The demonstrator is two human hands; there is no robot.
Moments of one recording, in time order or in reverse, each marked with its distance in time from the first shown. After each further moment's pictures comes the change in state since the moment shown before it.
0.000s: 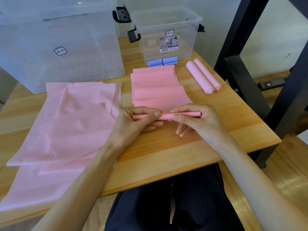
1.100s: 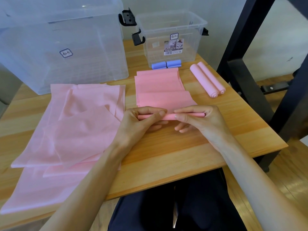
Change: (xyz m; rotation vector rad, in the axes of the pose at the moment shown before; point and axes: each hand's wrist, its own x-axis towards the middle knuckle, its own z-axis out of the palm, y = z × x) left_hand 0.006 0.002 0.001 -0.070 0.017 -0.032; right_hand 0.008 -0.005 0.005 0.059 0.060 0.041
